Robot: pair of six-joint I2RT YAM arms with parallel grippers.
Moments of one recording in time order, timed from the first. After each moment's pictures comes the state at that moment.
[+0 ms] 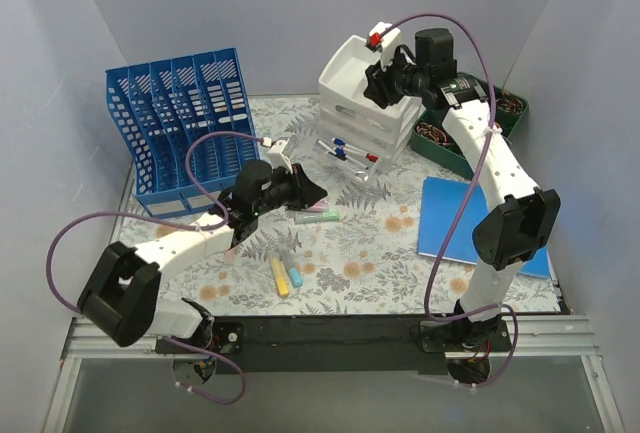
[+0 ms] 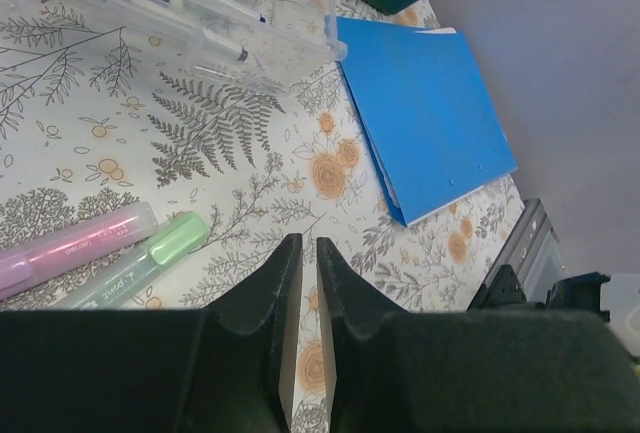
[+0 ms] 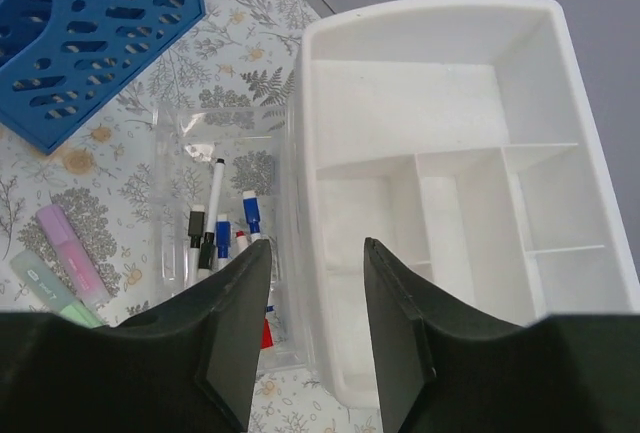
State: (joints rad) left arm -0.60 1.29 0.70 0.32 0.31 -0.59; right arm 0.36 1.79 1.92 -0.57 -0.42 -0.40
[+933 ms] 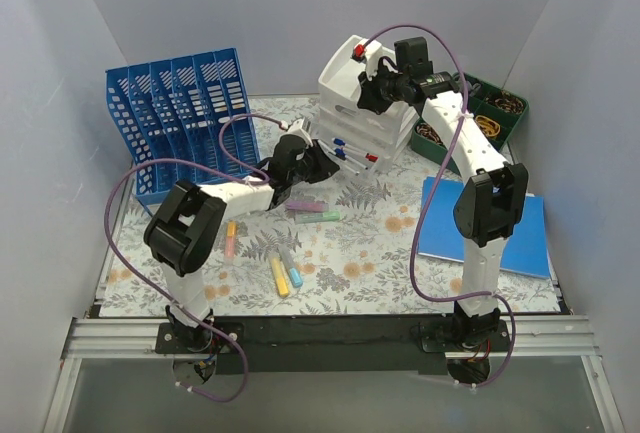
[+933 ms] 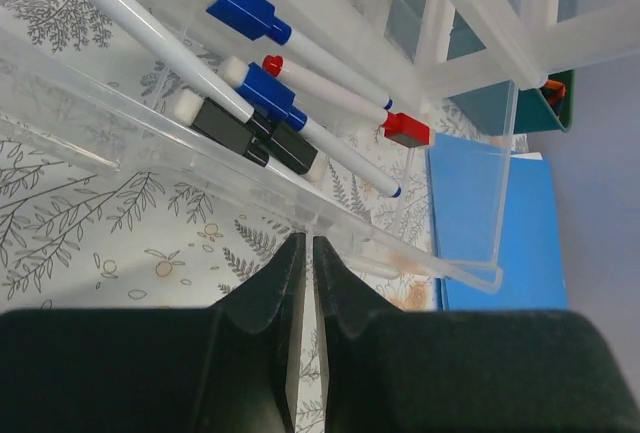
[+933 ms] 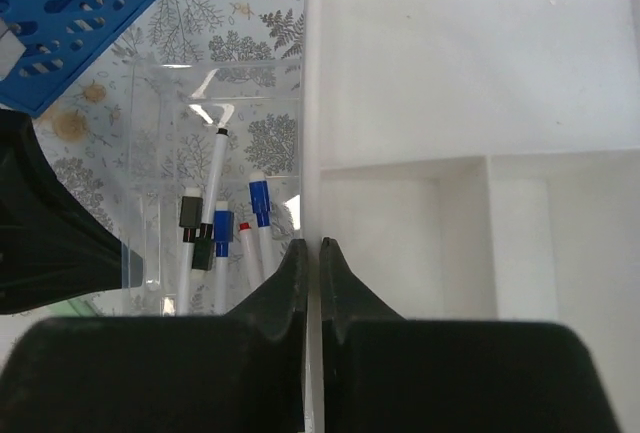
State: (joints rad) left arm -0.58 1.83 1.06 0.38 0.12 -0.77; right arm 0.35 2.02 2.04 -0.64 -0.48 -0.40
